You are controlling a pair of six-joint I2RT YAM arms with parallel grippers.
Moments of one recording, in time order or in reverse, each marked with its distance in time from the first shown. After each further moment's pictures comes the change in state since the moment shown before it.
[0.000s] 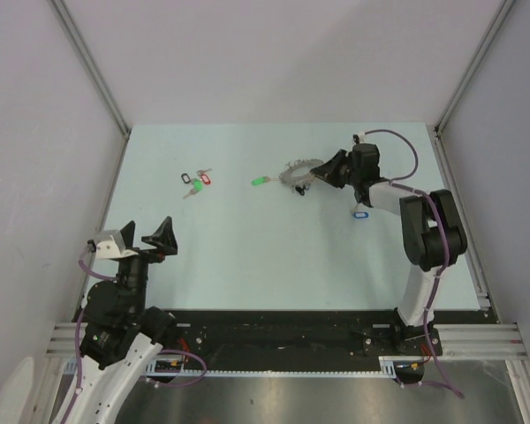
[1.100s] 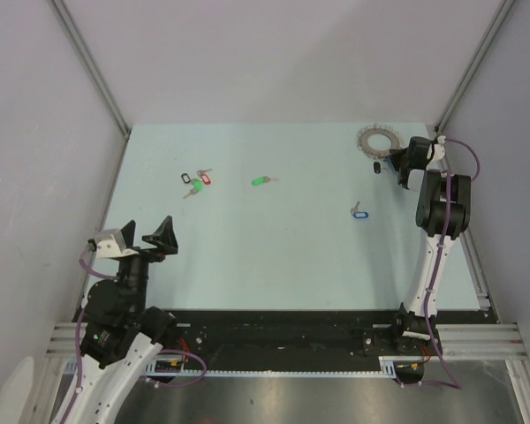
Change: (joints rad) left arm 0.000 0.009 0.000 0.008 0.000 0.001; right arm -0.384 0.404 0.358 0.047 0.378 0.132
